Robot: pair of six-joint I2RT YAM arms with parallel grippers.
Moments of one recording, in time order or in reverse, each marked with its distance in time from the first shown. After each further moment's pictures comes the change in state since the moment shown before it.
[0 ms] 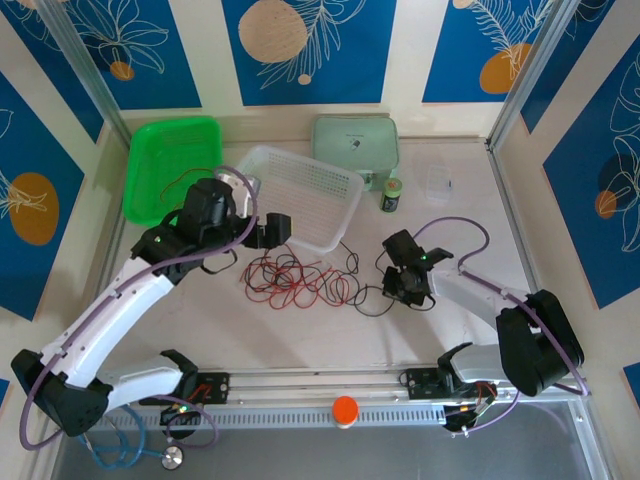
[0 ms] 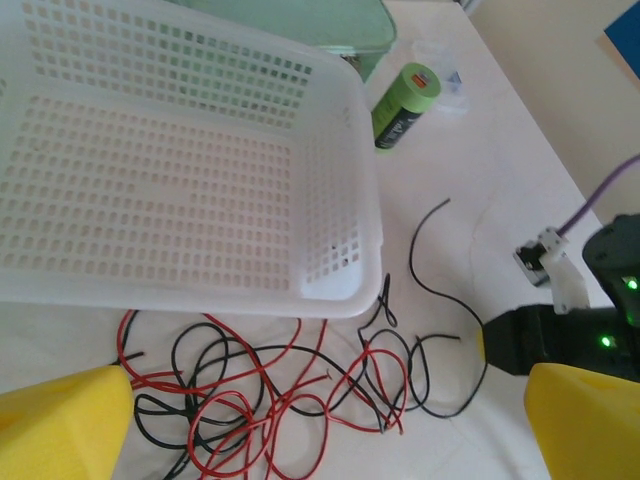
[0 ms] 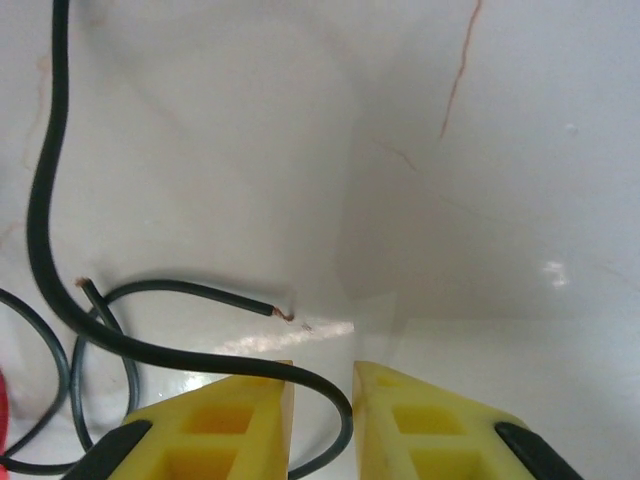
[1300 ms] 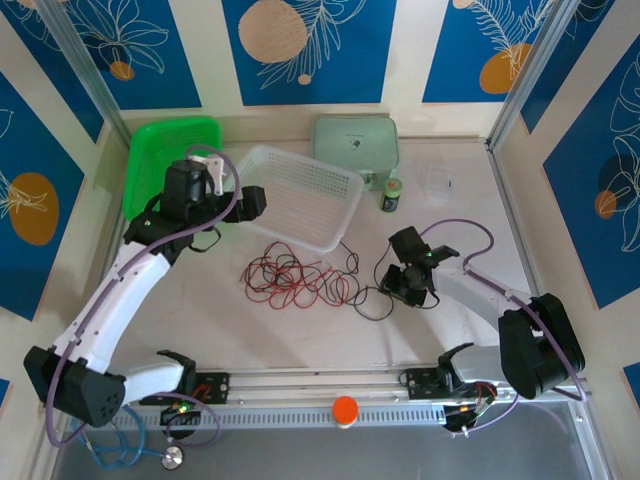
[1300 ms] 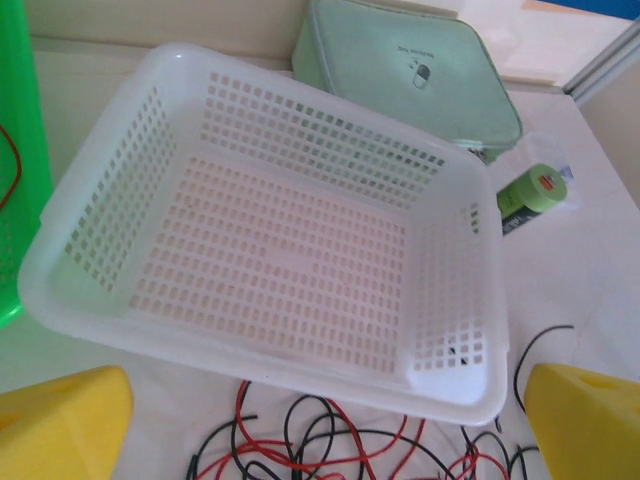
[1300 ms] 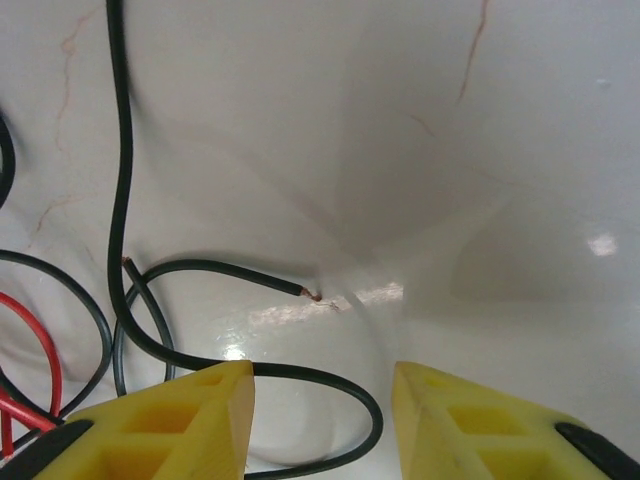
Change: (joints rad) left arm 0.231 0.056 0.013 0.070 -0.017 0.049; right arm -0.040 -0.017 0.011 -0.035 -0.103 0.008
